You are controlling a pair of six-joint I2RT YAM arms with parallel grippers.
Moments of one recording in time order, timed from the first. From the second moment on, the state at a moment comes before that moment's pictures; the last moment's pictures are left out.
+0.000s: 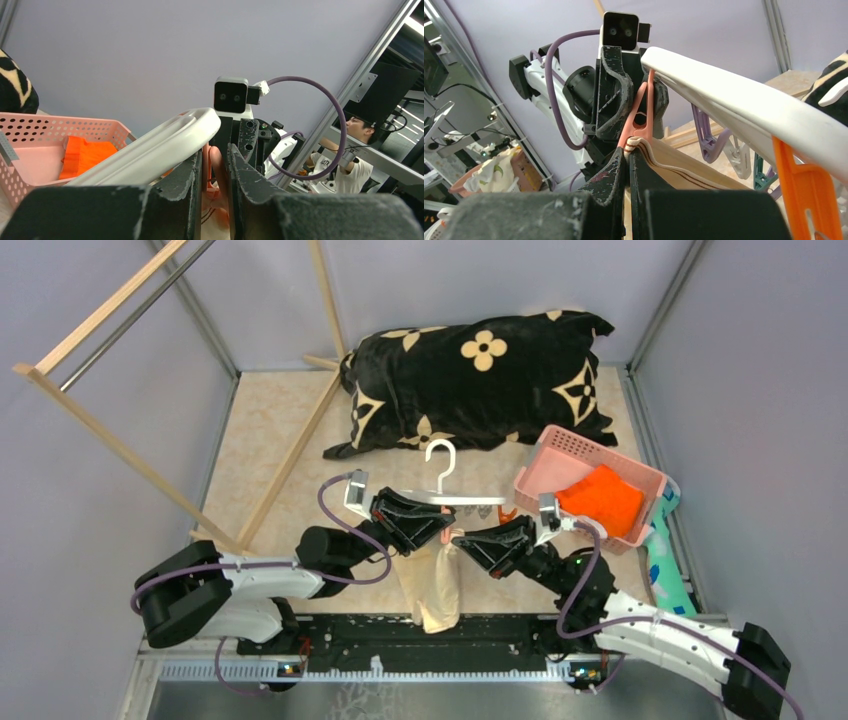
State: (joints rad) left arm -1.06 1.29 0.38 1.52 0.16 -0.72; right arm 0.99 0.52 0.10 0.91 -0.16 0.56
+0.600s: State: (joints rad) left arm -1.06 1.29 0.38 1.52 0.17 -0.73; right arm 0.99 0.51 0.10 0.88 -0.13 0.55
